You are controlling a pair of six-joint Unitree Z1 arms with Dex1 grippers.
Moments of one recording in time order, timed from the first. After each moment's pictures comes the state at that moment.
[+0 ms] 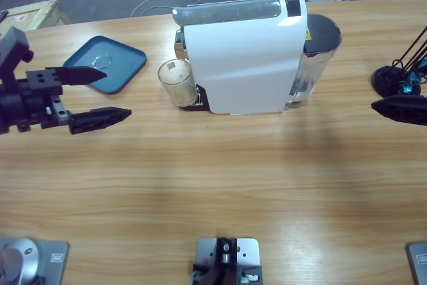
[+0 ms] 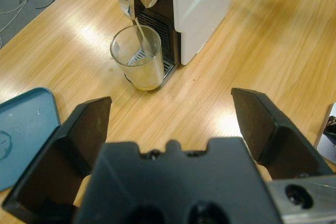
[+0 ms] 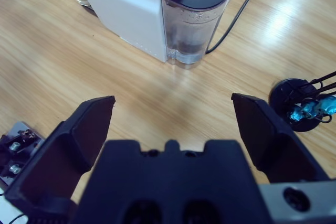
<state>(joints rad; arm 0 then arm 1) -0.63 1.22 -0.60 -0.03 -0.29 0.27 0.81 1.10 -0.82 0.46 -0.17 0.19</state>
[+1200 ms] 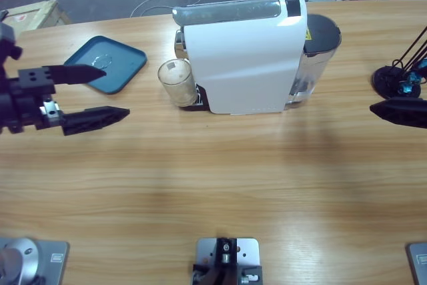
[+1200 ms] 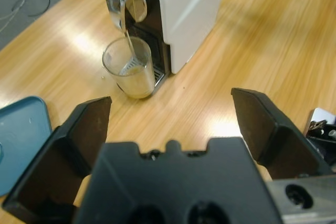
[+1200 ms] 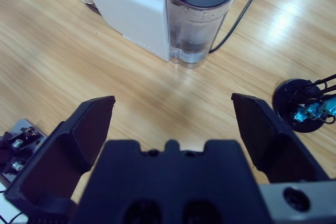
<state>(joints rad) -0.63 1.19 -0.60 -0.05 -0.34 0.24 0.81 1.10 -0.82 0.46 -0.15 0.18</state>
